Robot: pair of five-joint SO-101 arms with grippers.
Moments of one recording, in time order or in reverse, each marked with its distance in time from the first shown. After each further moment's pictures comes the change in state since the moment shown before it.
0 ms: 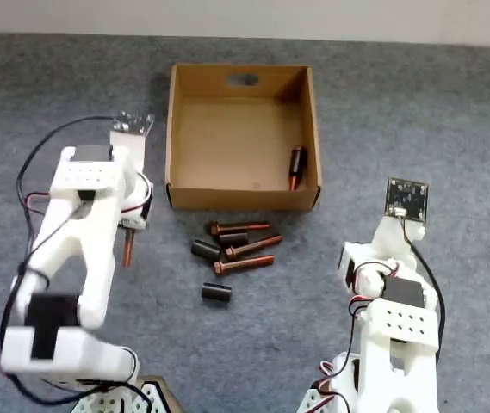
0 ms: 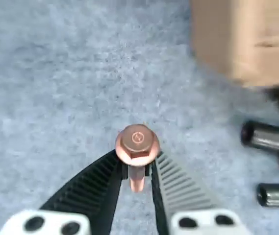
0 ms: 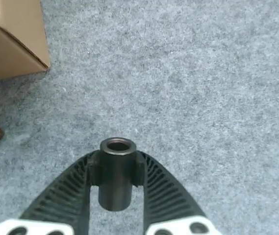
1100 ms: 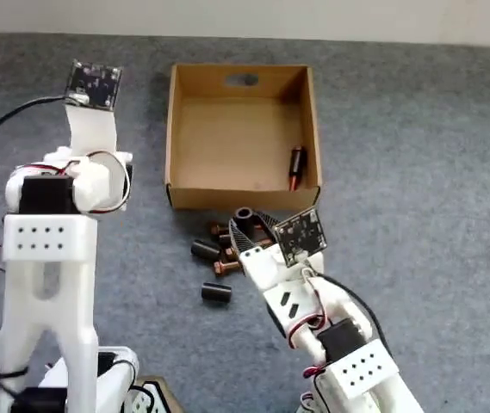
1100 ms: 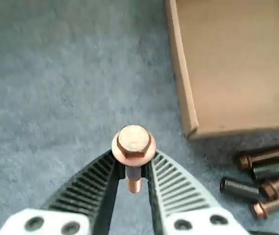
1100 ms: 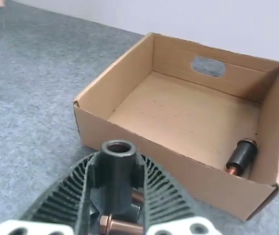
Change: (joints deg) left arm -0.2 -29.5 0.1 -4.2 0.2; right arm -39.5 -22.0 16.5 -32.2 0.0
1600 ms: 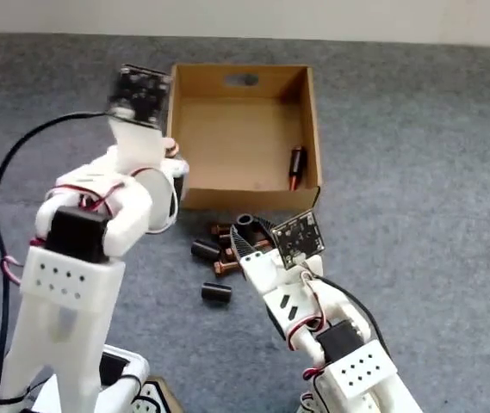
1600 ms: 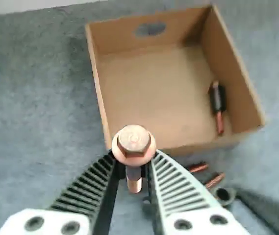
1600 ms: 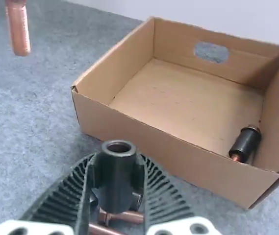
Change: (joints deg) left arm 16.6 -9.1 0.0 -1.0 16.0; right arm 0.0 -0.1 2.0 -0.2 0.0
